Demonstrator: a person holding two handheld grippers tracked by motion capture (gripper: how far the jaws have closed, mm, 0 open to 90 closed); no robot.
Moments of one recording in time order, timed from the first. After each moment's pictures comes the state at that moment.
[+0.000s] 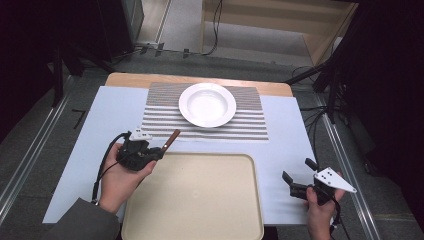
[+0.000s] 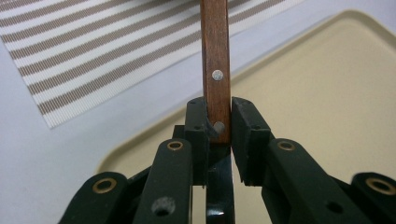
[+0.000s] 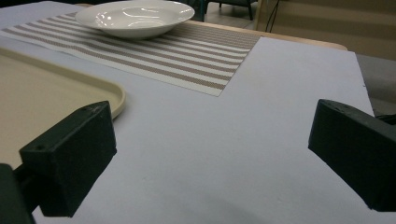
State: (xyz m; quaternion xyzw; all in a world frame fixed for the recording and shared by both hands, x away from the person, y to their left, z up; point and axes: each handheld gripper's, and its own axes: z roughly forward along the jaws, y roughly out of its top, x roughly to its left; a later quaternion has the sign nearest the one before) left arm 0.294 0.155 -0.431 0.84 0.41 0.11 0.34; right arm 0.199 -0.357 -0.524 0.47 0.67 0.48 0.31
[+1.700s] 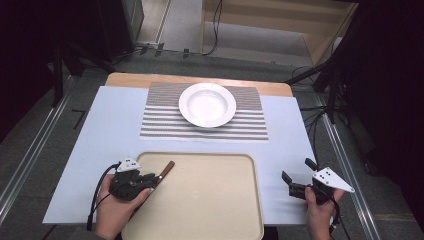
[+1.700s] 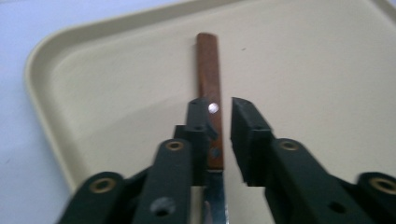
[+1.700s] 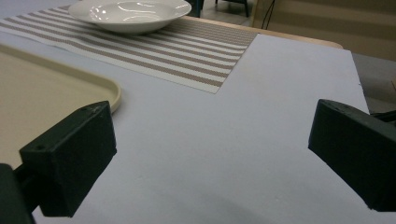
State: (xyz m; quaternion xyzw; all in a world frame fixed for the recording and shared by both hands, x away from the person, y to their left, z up) left arm 0.246 0.177 -0.481 0.82 0.44 0.06 0.37; right arm 0.200 -0.354 -0.524 0.47 0.67 0.47 0.32
